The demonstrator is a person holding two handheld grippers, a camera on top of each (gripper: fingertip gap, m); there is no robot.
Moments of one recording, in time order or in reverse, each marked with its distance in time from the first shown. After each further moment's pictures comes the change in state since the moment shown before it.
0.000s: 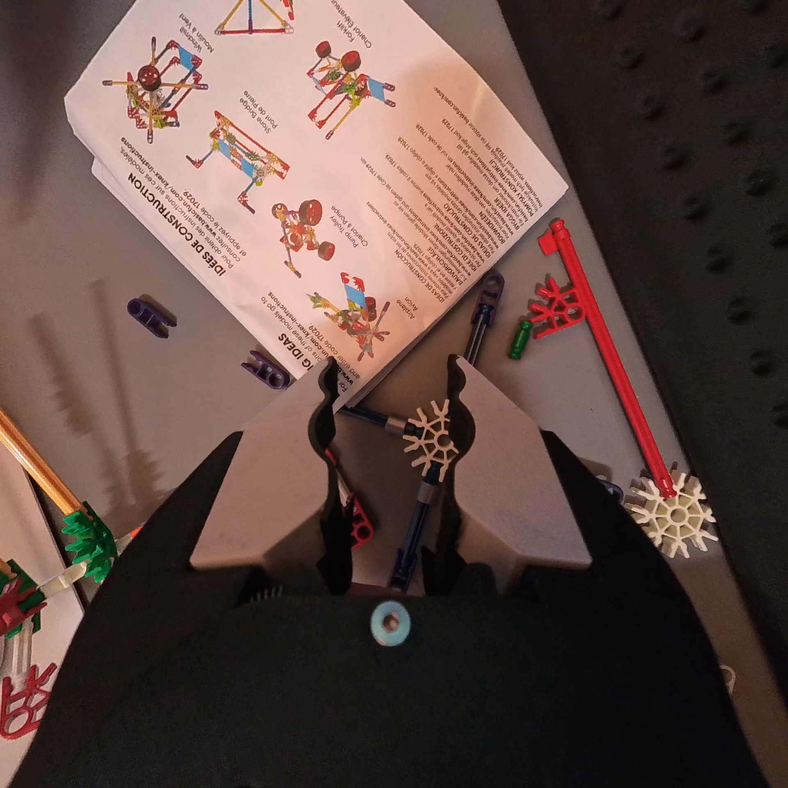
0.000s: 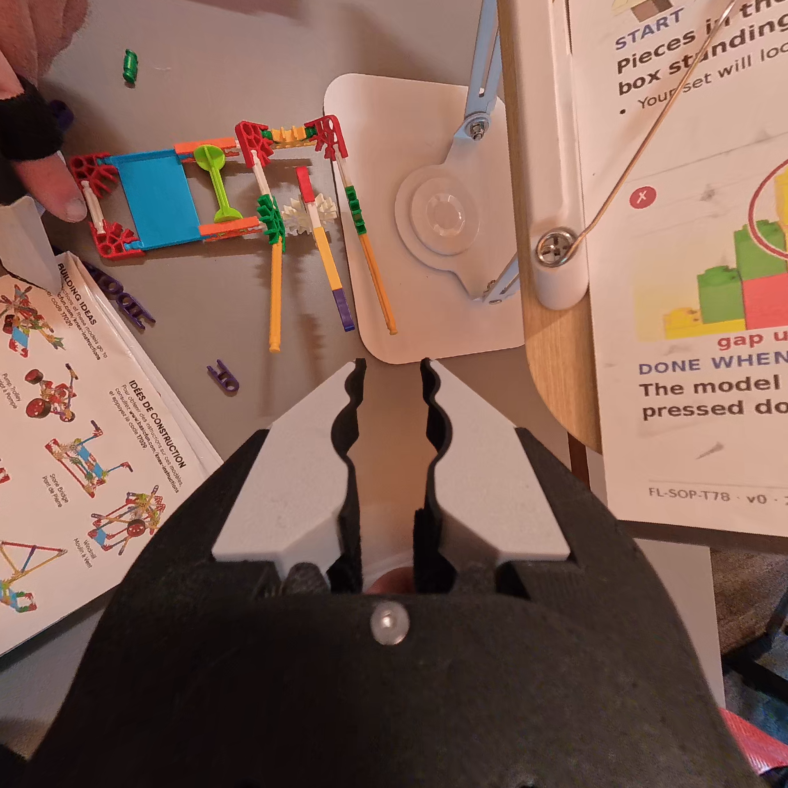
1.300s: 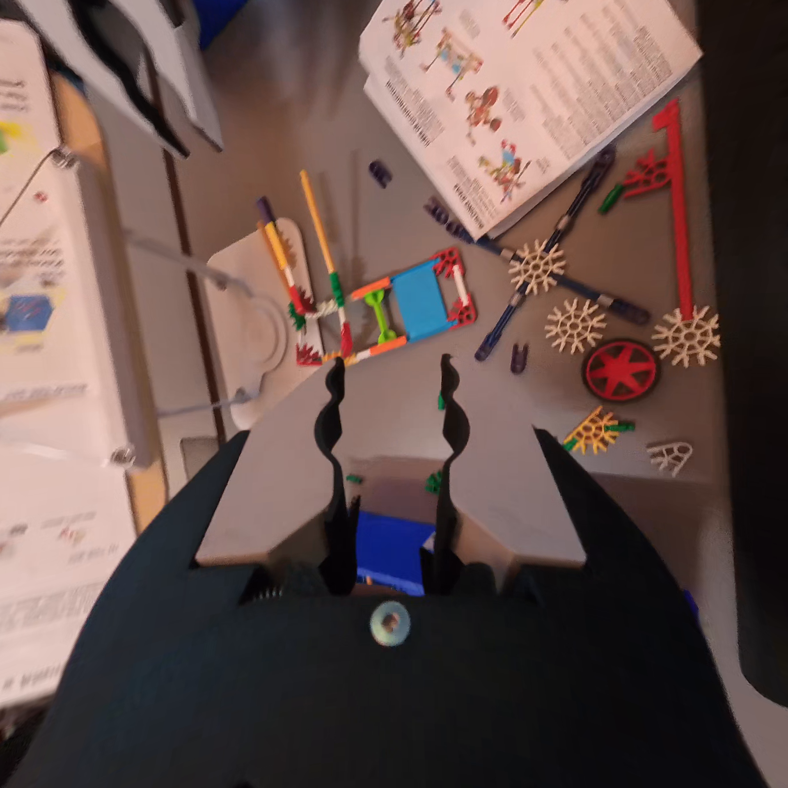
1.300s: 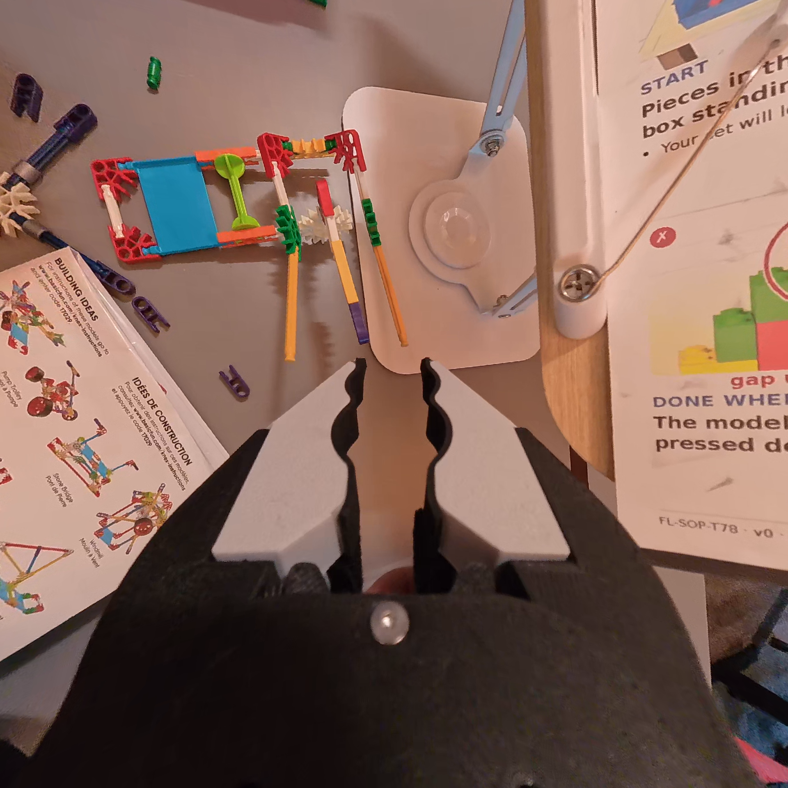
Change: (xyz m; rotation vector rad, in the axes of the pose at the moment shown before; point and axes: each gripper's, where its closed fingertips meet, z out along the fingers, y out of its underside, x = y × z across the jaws) left arm -0.019 0.024 -0.169 -0.190 -0.456 0.005; right arm -0.008 -0.008 0.002 -0.001 -0.012 -0.034
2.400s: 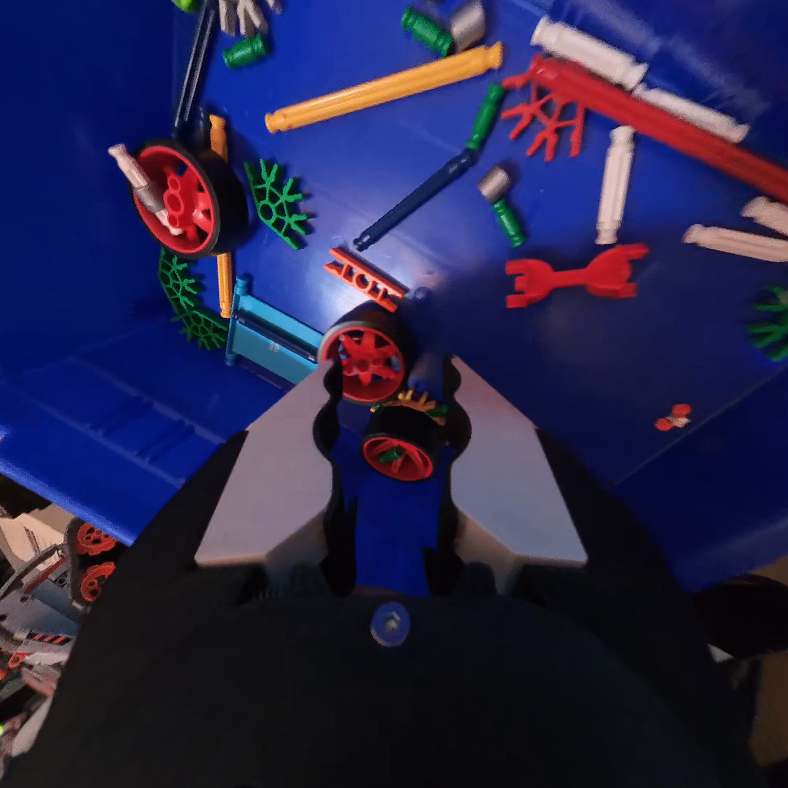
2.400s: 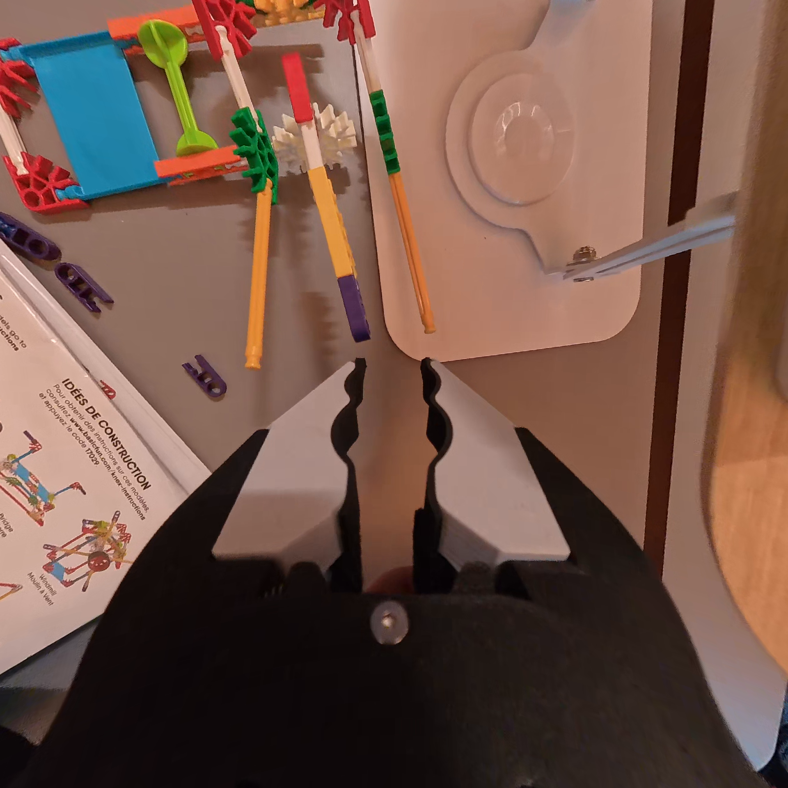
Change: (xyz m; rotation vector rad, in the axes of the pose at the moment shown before) left arm 0.067 0.301 -0.022 -0.580 0.084 -0.541; right arm -0.010 0.035 0.060 -0.174 -0.114 0.042
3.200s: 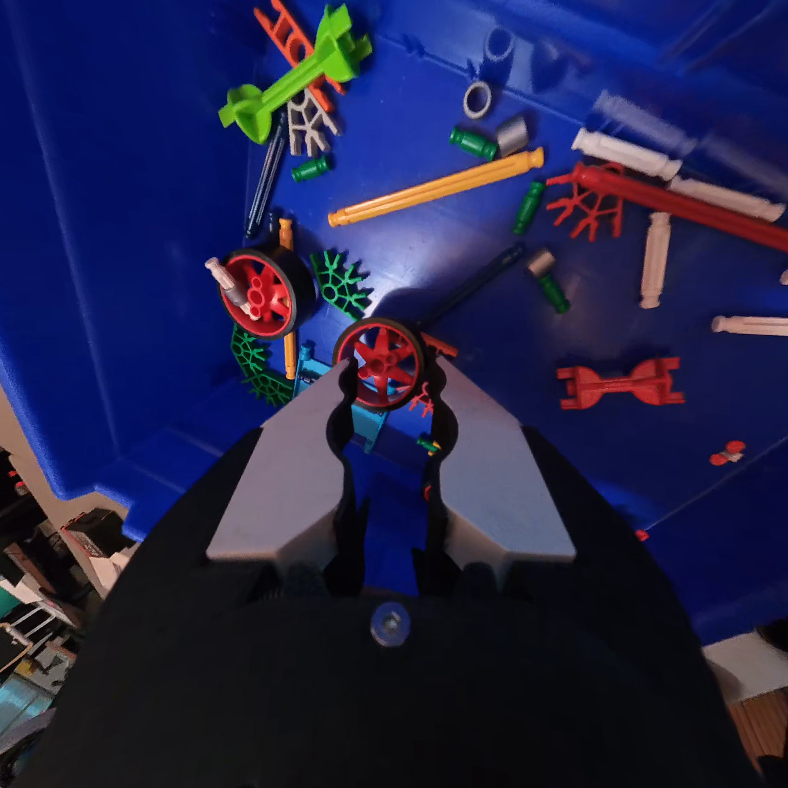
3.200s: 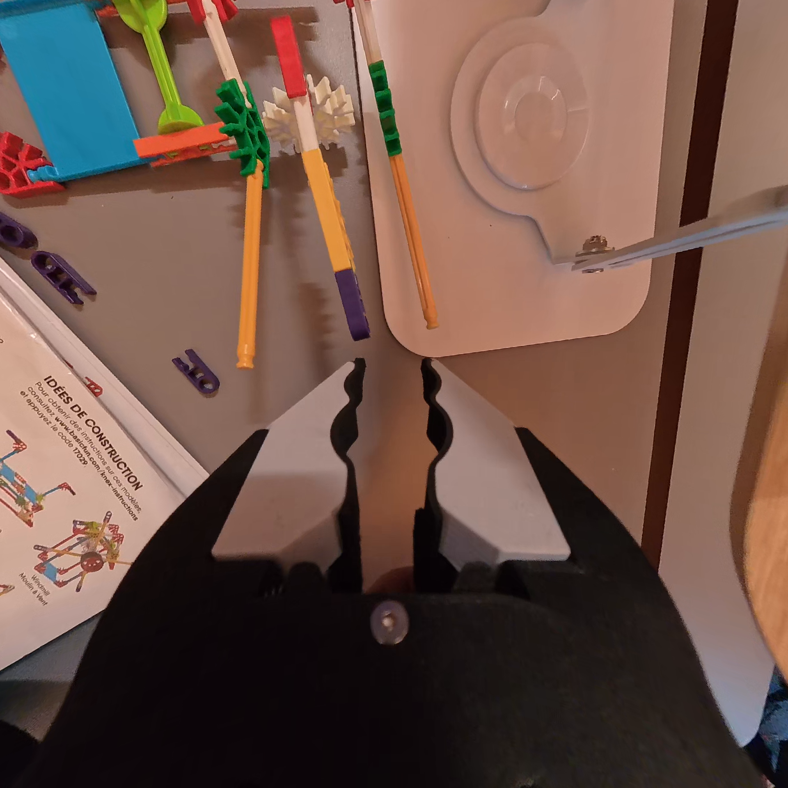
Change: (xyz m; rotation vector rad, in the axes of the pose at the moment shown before) left arm -0.025 -0.029 0.002 0.015 -0.017 0.129; right arm 0.000 0.005 0.005 -0.043 0.007 -0.006
